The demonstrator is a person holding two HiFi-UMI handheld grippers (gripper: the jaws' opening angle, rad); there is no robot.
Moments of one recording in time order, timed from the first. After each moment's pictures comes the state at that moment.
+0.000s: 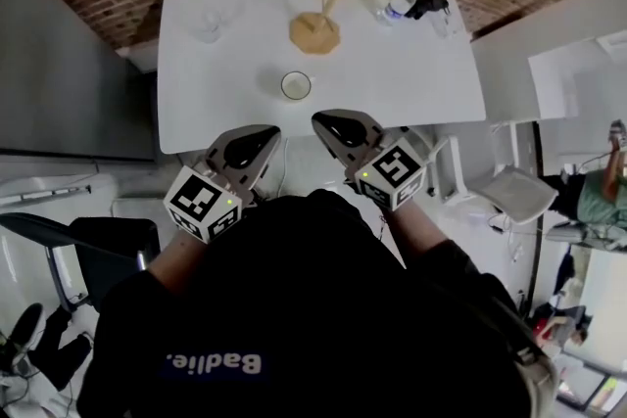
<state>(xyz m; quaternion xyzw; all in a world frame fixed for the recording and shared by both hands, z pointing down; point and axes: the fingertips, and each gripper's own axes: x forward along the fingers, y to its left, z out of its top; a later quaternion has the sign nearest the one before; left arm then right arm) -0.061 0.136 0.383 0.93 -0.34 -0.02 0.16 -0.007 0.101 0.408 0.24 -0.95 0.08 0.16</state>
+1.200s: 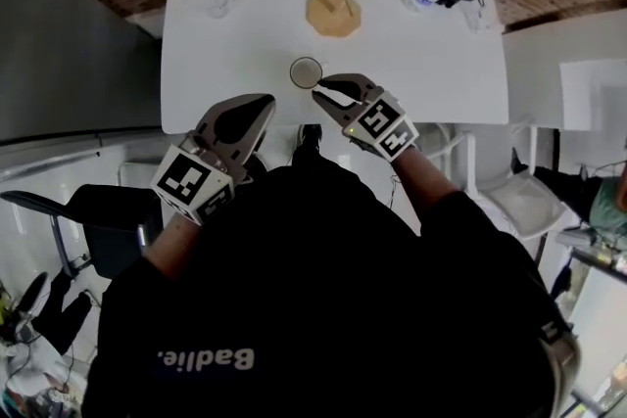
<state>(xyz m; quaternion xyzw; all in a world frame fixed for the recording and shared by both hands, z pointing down) -0.071 0.076 0.384 0.90 -0.40 -0.01 0.18 -0.005 0.030 0.513 0.13 -0.94 0.06 0.32</state>
